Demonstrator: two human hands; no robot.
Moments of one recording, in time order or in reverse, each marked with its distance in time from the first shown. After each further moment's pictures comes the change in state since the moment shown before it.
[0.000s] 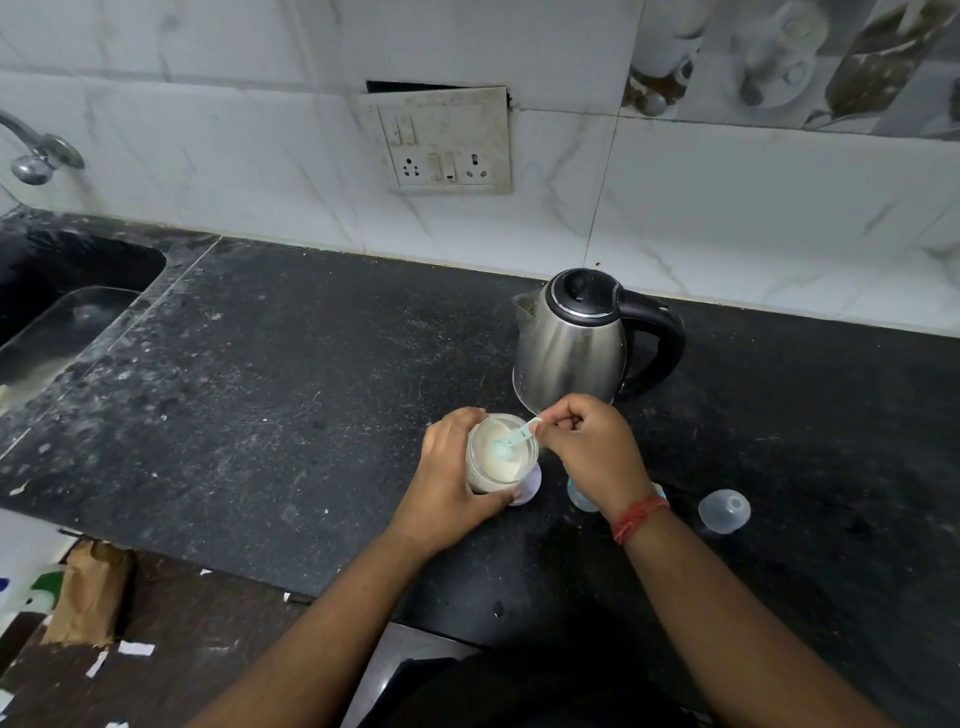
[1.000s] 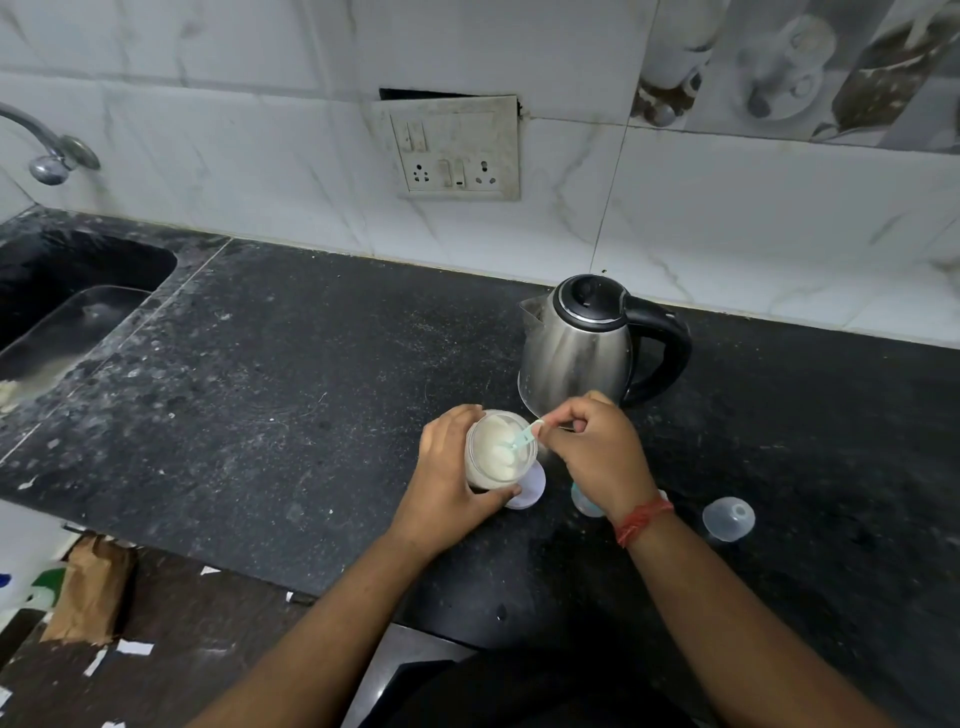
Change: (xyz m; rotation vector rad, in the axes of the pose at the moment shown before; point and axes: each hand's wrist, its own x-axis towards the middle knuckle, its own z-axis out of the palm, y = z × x) left_hand -0.001 0.004 -0.006 -0.009 0.065 0.015; right_hand -0.004 -0.011 -0.001 -0.016 0.013 -0.084
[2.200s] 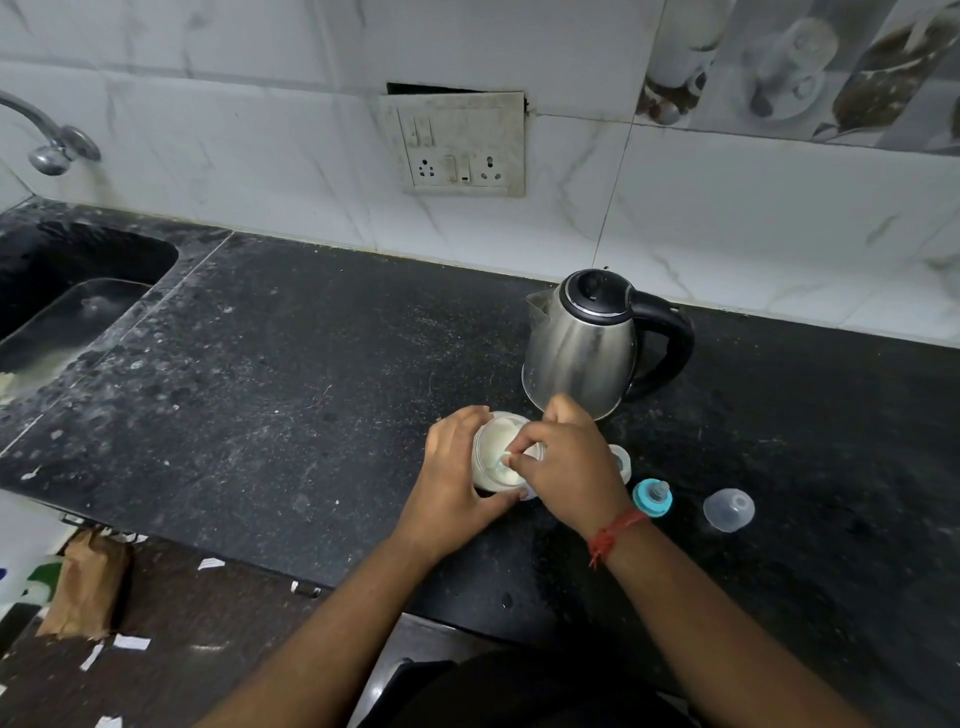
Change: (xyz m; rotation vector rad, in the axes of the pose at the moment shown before) left_hand -0.014 0.002 -0.004 -0.028 0.001 0.047; right_hand -0.025 -0.005 0.026 -0.395 -0.085 -0.264
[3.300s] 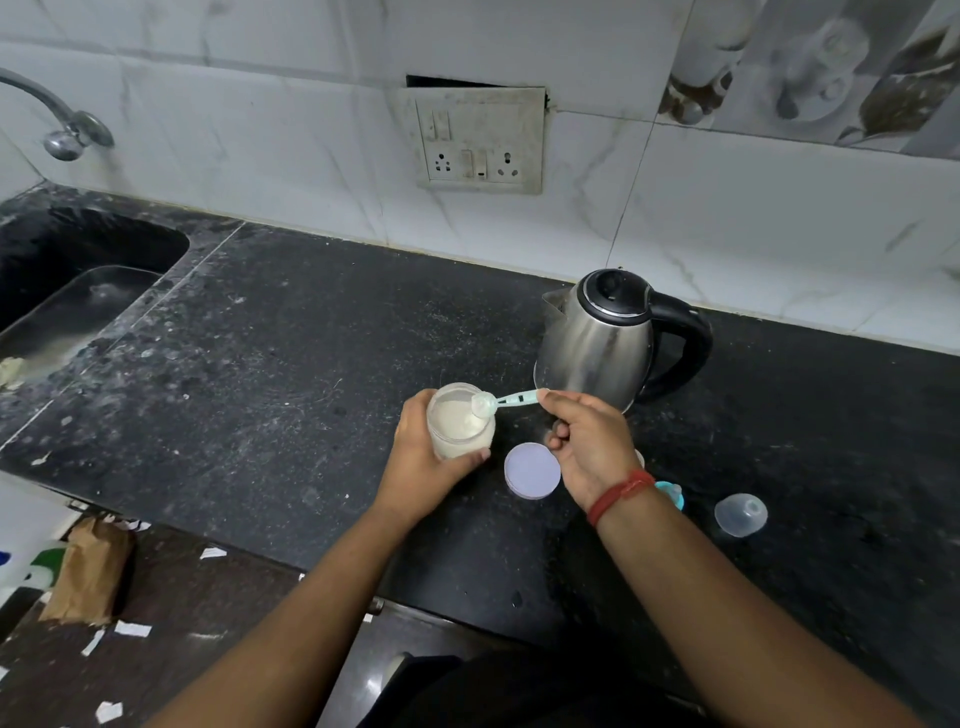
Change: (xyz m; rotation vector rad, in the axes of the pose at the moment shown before) left_hand 0.014 -0.039 -0.029 -0.146 0.075 -0.307; right_hand 0.032 -0.009 0.010 1.227 0.188 0.738
